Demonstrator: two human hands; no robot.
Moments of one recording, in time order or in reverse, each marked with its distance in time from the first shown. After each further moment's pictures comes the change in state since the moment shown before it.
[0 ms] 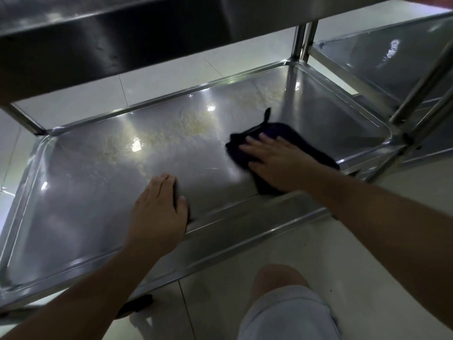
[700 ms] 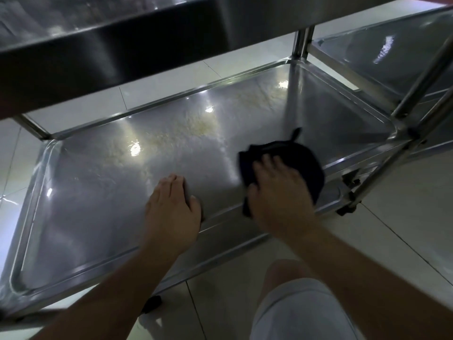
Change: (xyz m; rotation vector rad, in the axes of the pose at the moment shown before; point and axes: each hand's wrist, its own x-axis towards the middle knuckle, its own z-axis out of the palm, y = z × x) left_hand 0.003 0.000 0.008 0.016 0.034 -0.024; right_hand -0.058 -0.097 0.030 0.004 0.313 0.316
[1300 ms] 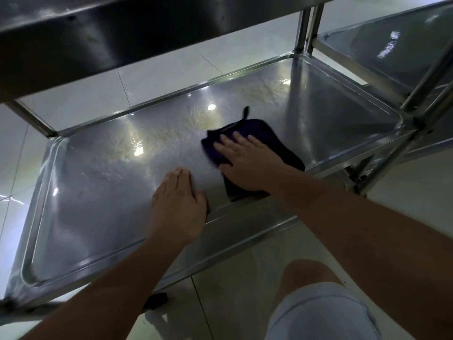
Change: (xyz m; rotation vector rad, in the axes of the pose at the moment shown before) left_hand 0.006 -0.010 0.003 0.017 -0.009 0.050; right_hand 0.089 -0.023 0.022 -0.015 -0.257 -0.344
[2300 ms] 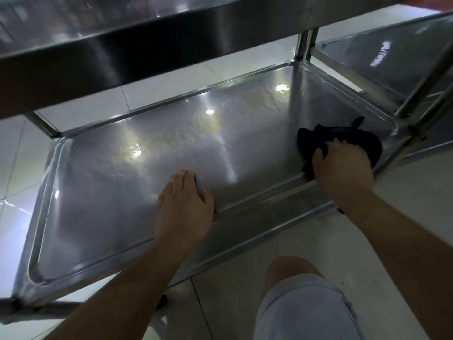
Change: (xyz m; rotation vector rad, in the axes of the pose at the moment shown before) left_hand -0.003 0.004 -0.005 -0.025 0.003 -0.019; right_hand -0.101 0.090 -0.004 -0.020 0.619 0.609
